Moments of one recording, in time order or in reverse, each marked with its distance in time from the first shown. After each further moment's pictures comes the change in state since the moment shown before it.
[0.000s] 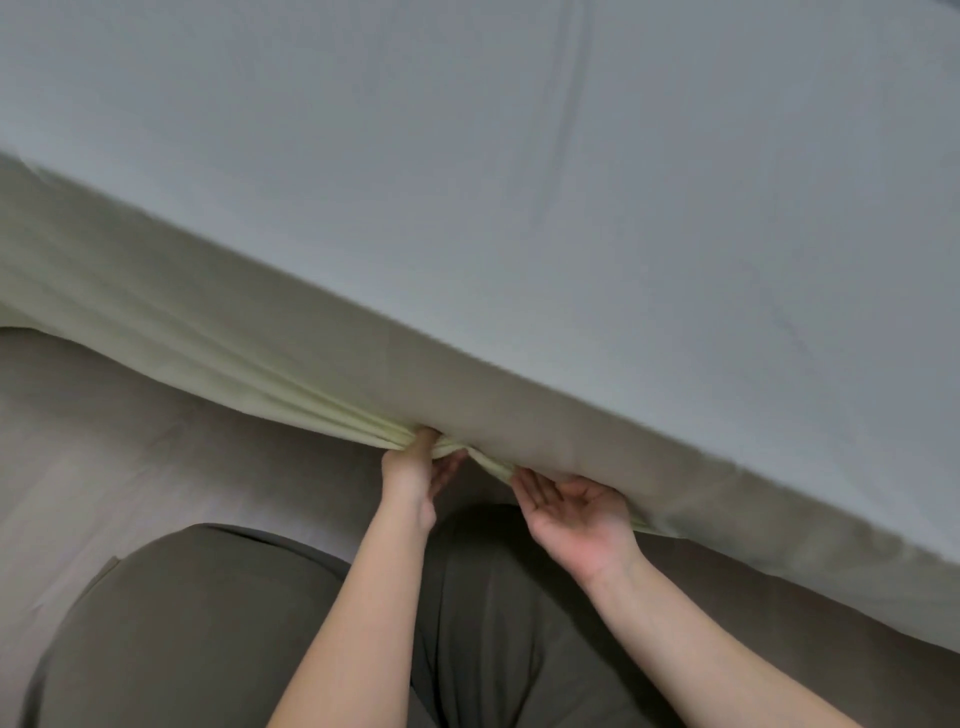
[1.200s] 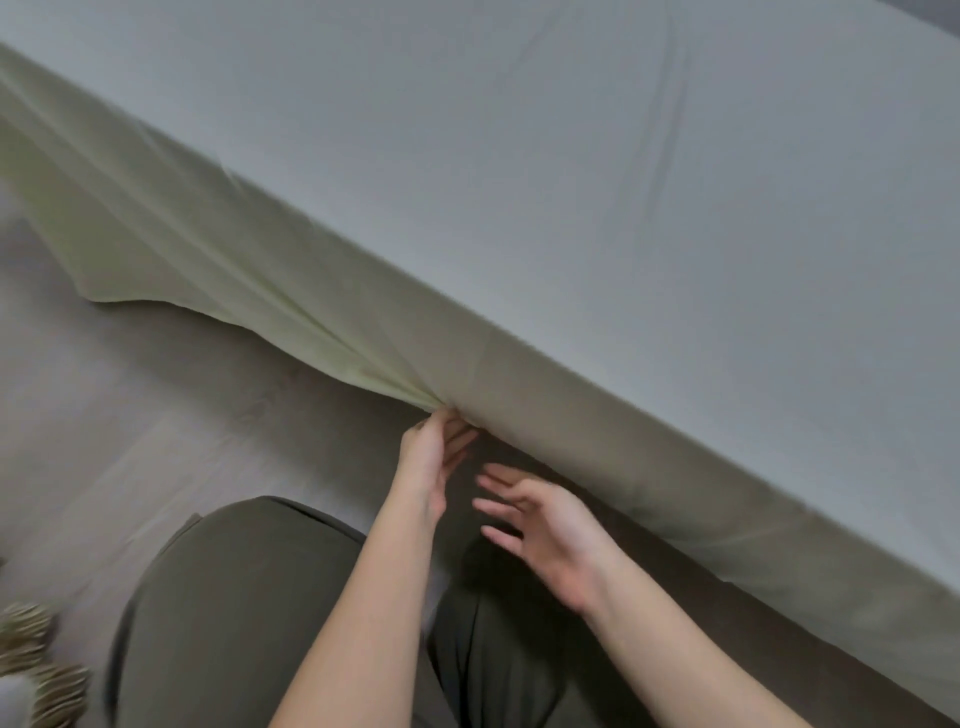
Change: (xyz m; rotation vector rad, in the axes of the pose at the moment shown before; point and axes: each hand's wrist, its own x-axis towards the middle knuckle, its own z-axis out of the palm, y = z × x) left_hand -0.011 0.044 -0.035 0.048 -0.152 0.176; right_hand -0.053 0.066 0.042 -0.992 -0.364 -0.011
